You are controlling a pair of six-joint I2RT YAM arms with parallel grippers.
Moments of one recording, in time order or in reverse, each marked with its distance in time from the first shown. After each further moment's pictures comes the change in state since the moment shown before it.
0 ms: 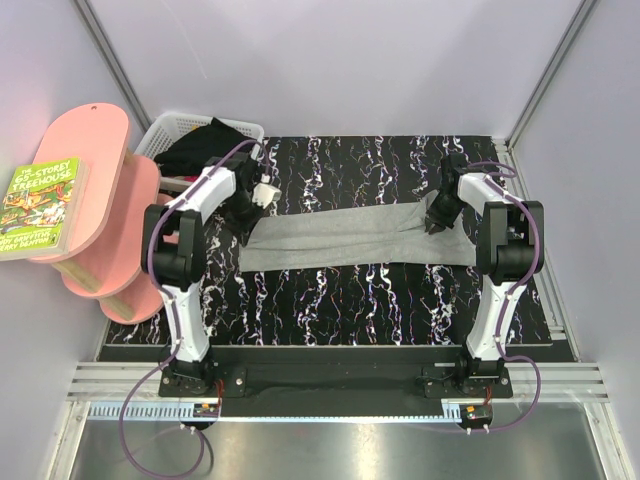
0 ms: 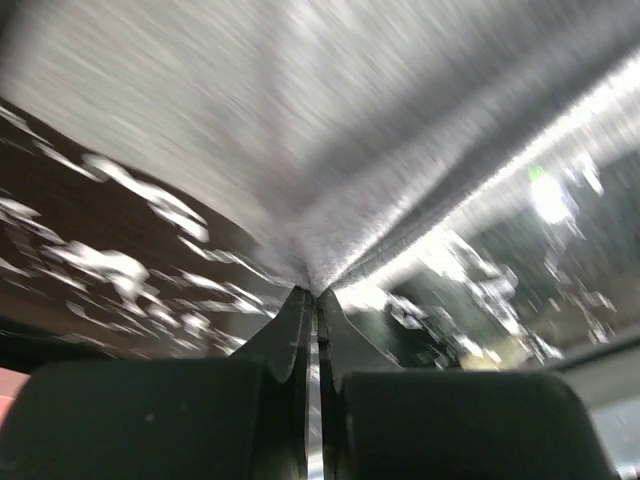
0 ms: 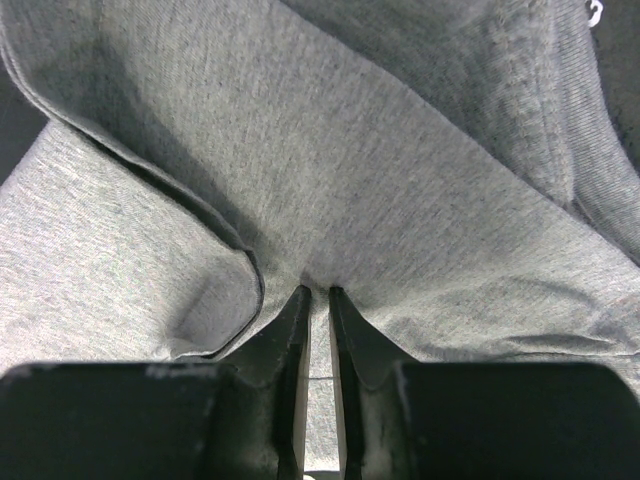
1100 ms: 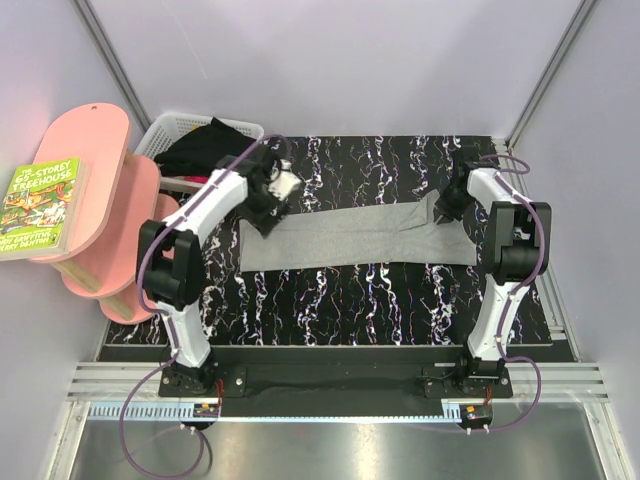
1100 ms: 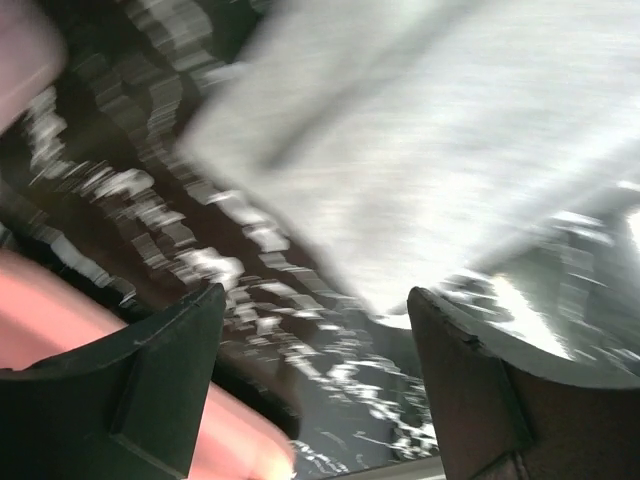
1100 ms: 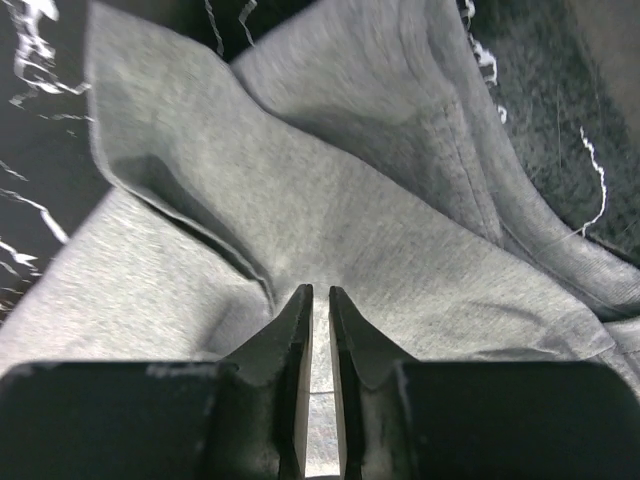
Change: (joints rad) left arm -0.116 -0.113 0.022 0.111 -0.147 -0.008; right arm -0.043 -0.004 0.053 0.009 0.005 0.004
